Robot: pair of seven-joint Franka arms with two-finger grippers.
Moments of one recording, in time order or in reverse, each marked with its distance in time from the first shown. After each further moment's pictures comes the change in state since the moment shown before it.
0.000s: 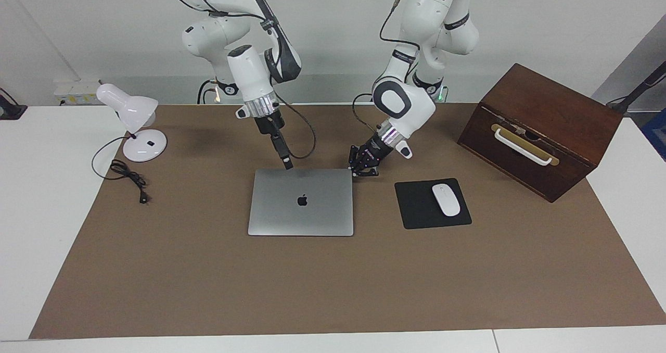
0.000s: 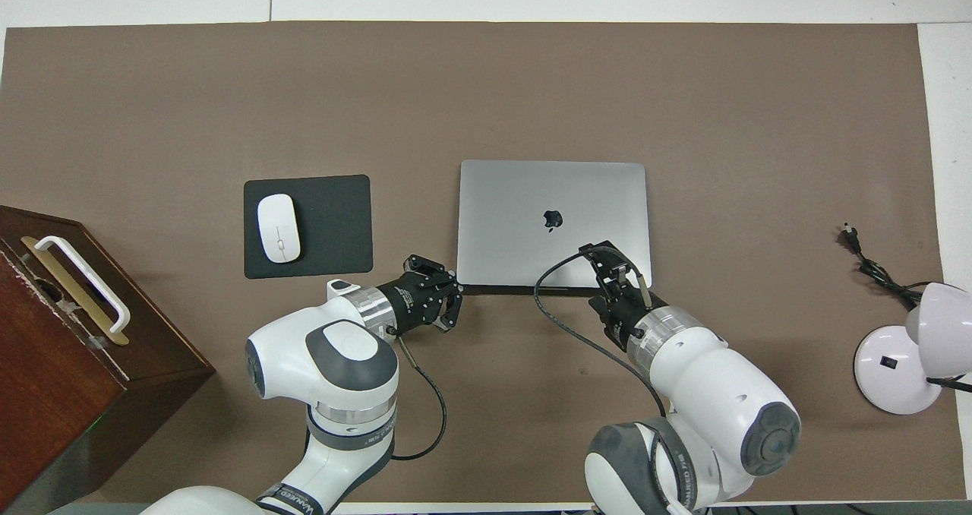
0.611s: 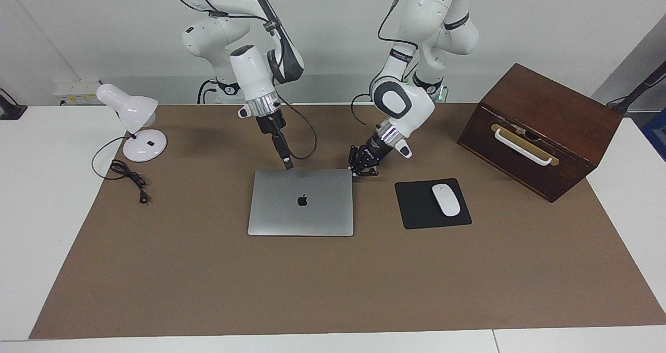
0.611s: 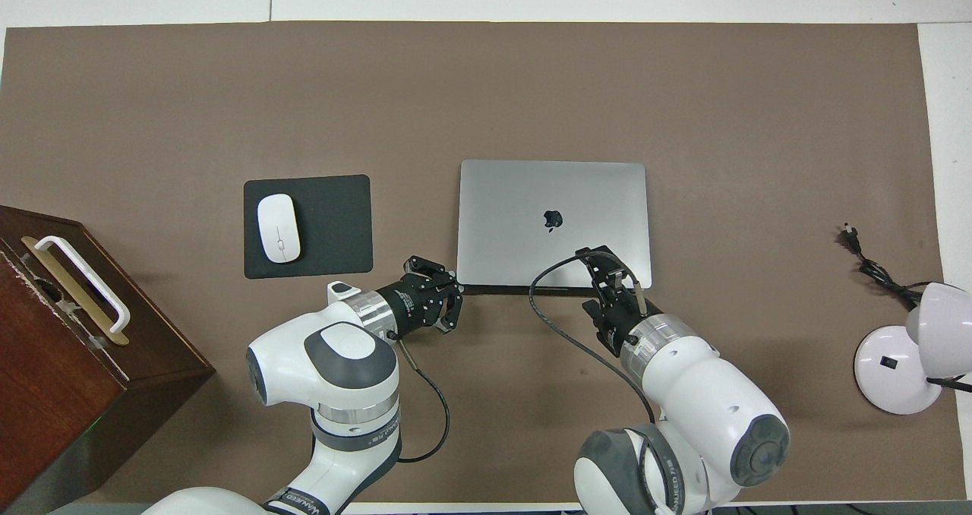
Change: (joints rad) left arm -0.004 0.001 0.001 -0.001 -0.090 0.002 0.119; right arm 0.033 0.010 0.025 -0.014 0.098 0.044 0.000
